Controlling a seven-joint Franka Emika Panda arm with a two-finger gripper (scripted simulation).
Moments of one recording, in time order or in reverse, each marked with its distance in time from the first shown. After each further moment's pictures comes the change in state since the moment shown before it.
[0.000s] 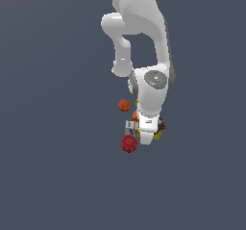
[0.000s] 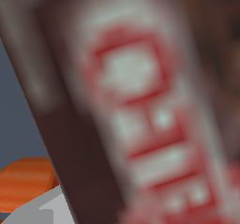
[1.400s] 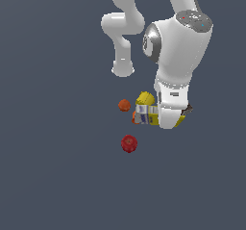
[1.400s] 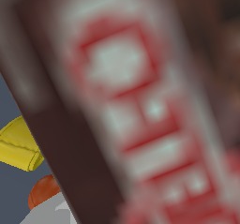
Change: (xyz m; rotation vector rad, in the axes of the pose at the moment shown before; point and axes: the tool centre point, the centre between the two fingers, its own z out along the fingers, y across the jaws) arm 0.040 0.012 -0.152 0.011 0.000 -0.005
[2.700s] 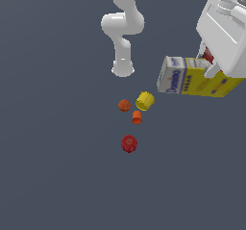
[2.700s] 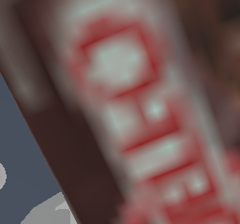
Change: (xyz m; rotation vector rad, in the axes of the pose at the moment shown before) arm 0.052 0.025 -0.206 0.017 -0.006 0.001
